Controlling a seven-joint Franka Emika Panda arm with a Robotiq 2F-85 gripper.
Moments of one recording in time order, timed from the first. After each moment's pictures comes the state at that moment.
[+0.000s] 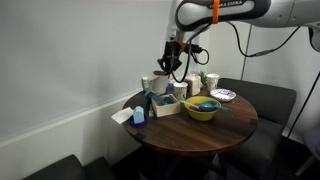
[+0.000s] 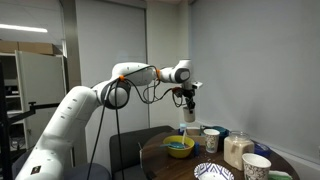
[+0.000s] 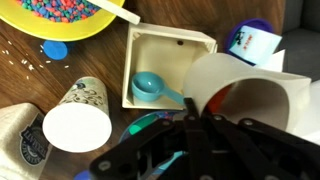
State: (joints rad) arm 0.12 0.51 0.07 -1.06 0.02 1.81 0.55
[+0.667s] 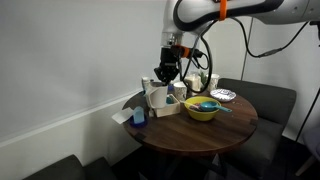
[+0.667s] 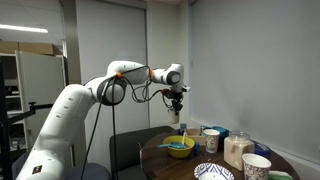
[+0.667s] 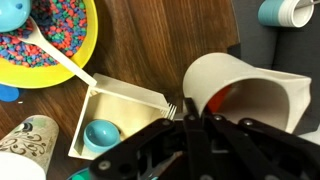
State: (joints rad) arm 0.14 0.43 0.17 -1.21 0.05 1.78 0.44
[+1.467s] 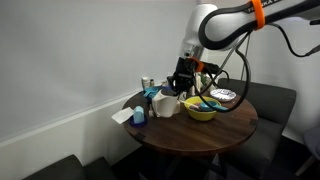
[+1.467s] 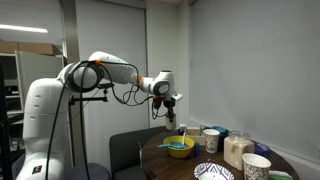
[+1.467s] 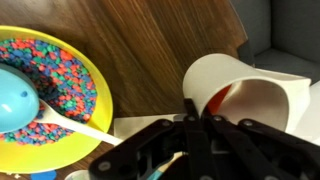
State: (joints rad) arm 0.15 0.11 0.13 -1.81 0.14 2.20 0.65
